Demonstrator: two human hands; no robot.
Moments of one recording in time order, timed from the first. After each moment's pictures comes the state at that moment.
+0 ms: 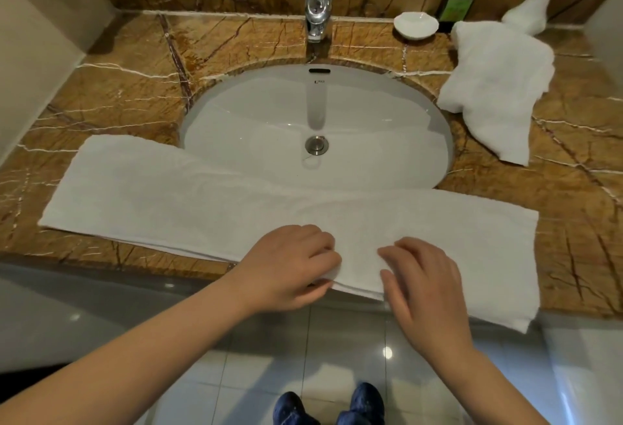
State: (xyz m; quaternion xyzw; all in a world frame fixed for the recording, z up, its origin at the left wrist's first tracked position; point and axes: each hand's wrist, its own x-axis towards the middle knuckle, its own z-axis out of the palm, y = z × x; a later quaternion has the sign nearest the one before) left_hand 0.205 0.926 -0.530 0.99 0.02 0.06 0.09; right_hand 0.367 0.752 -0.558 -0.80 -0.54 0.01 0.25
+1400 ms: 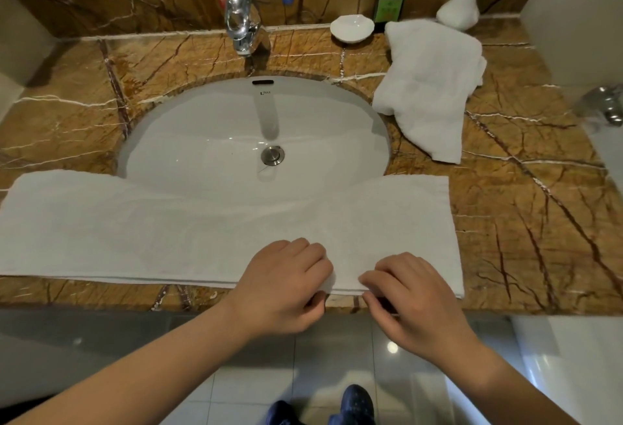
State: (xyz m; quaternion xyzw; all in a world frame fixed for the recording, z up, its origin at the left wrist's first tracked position) left_hand 0.285 0.874 -0.520 1.00 0.07 0.03 0.06; right_hand 0.450 0.715 -0.555 -0.69 -0.67 0.01 0.26
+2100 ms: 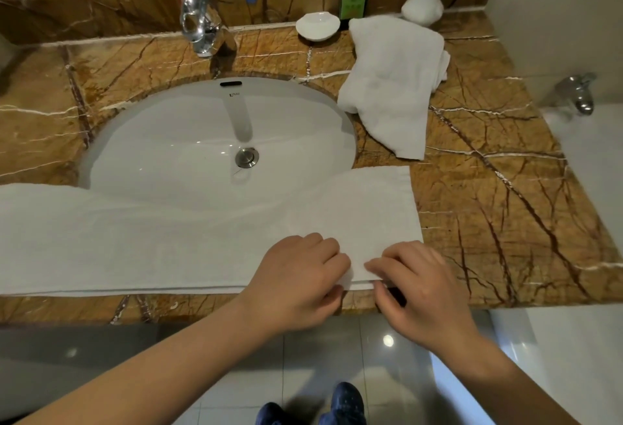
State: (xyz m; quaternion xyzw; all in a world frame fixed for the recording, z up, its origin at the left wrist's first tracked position) left_hand 0.344 0.843 -0.516 1.00 0.06 0.02 0.07; right_hand 0.488 0.688 -0.551 -0.75 -0.60 0.01 0.27
